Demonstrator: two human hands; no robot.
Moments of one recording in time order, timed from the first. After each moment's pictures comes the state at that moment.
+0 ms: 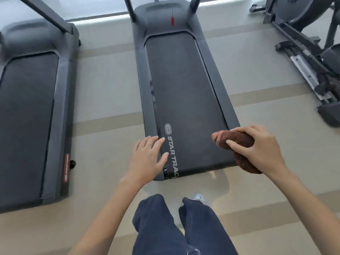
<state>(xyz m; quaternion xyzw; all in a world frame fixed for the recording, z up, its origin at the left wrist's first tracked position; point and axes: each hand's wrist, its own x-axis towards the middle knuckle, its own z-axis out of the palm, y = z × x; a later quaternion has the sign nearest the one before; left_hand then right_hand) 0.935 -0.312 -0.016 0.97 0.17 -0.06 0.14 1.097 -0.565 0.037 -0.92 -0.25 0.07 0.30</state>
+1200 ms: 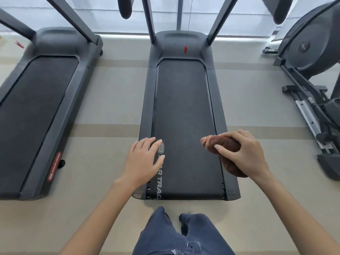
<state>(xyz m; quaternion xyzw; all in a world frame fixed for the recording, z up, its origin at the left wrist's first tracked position) 1.020 -0.355 0.010 0.96 0.24 0.02 0.12 1.213 -0.568 0.061 -0.87 -0.36 0.06 0.33</state>
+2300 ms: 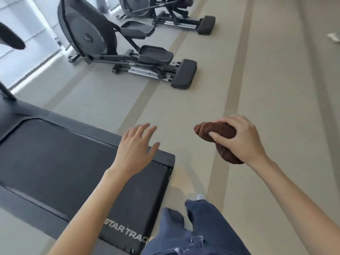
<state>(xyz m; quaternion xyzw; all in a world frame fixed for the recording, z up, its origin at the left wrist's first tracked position) 1.209 -0.572 0.061 0.93 -0.36 -0.02 0.10 1.081 -0.828 0.089 -0.92 0.16 -0.20 0.32</state>
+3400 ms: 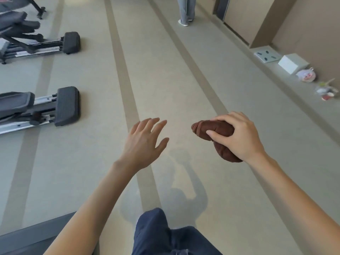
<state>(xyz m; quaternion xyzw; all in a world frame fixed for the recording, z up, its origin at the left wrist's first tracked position) 1.005 -1.095 0.073 0.72 -0.68 -0.02 0.14 0.764 -1.206 0.101 -0.83 0.42 -0.29 0.21</state>
